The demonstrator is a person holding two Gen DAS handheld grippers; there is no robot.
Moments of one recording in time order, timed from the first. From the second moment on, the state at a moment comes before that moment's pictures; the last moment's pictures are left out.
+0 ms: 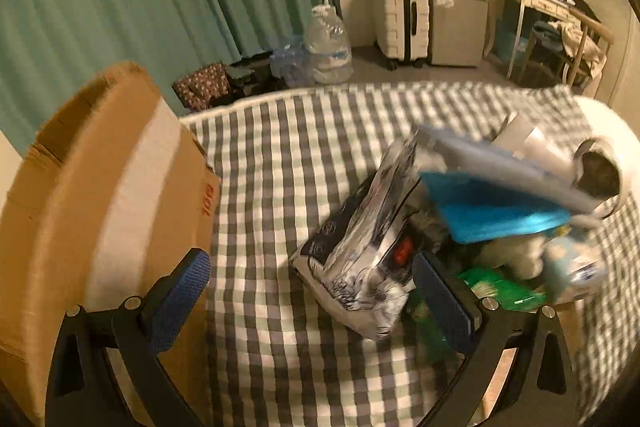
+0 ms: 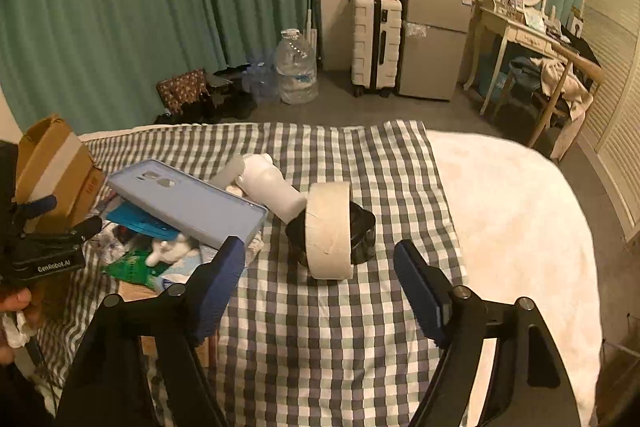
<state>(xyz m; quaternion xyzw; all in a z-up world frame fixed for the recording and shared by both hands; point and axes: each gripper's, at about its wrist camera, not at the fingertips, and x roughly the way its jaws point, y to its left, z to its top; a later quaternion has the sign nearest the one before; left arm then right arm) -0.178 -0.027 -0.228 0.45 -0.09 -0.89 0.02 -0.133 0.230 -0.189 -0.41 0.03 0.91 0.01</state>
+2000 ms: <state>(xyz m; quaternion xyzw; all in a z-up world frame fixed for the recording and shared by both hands) -0.142 -0.028 -0.150 0.41 -0.06 -0.91 -0.03 -0.122 0.286 -0.207 -0.43 0.27 0.86 -0.06</state>
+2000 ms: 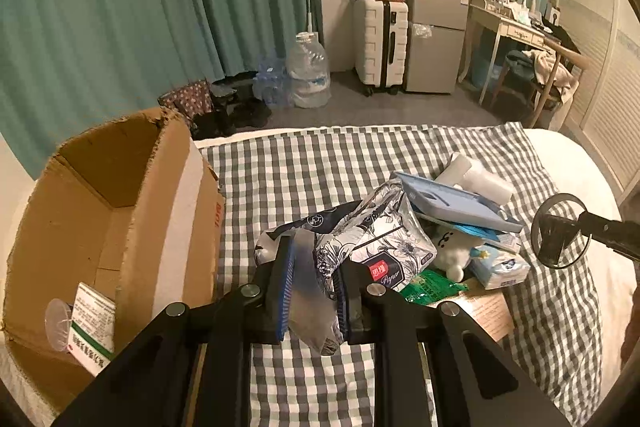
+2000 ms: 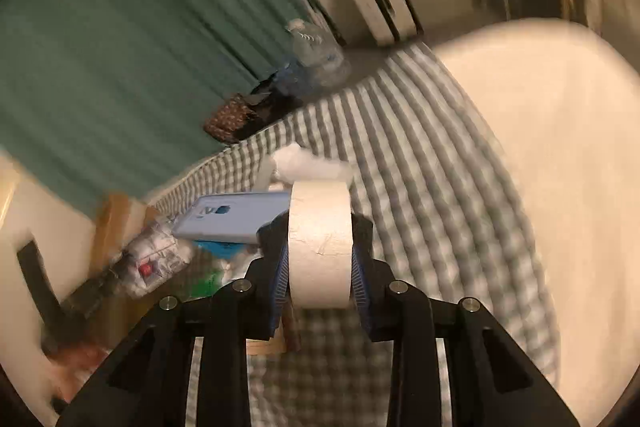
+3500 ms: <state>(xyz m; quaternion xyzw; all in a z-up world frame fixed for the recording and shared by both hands) -0.013 -0.115 0.028 0.27 -0.01 -0.96 0.01 -0.007 0.116 0.007 -0.24 0.01 0.97 -0.04</state>
